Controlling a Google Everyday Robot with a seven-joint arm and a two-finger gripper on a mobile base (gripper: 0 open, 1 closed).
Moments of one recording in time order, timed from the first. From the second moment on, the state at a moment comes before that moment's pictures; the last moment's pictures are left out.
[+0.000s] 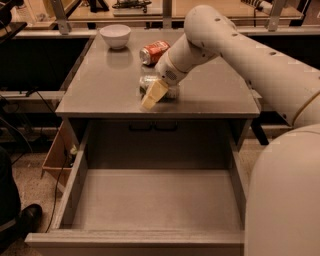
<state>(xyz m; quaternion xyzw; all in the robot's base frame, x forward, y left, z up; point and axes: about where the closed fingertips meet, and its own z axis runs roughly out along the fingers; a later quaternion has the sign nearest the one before) 0.703 0.024 0.838 -0.59 0.73 0.16 0.30</state>
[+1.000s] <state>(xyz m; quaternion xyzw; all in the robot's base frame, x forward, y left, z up) 0.689 -0.007 0.892 -0.58 0.69 0.26 0.35</state>
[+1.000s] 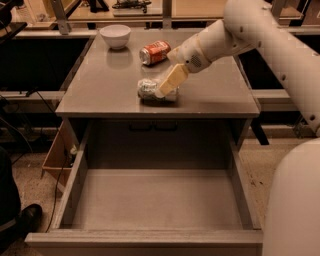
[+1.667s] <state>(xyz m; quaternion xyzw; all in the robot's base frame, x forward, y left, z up) 0.640 -0.086 0.950 -0.57 0.70 0.23 0.37</state>
